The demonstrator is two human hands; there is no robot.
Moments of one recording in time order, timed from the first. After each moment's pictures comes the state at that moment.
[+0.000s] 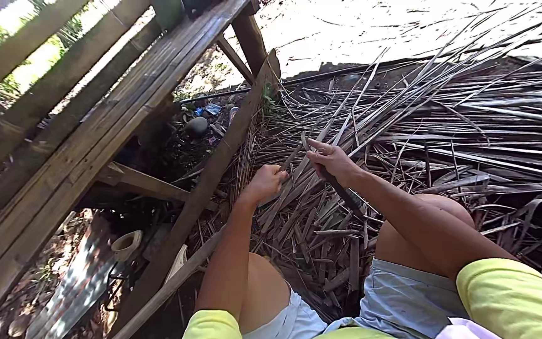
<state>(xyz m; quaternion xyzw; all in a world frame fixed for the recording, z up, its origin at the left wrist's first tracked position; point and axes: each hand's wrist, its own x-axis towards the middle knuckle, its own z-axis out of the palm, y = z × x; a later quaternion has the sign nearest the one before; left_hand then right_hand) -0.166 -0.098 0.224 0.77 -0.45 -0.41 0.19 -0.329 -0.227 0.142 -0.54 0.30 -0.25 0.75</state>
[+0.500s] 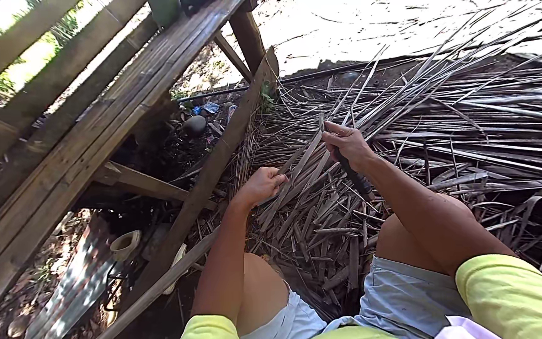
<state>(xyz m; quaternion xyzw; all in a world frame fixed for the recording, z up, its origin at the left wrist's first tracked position) -0.168 -0.078 0.238 0.74 -0.46 -0.43 0.22 -0.344 -0.262 0.144 -0.50 0.34 -0.33 0.72</state>
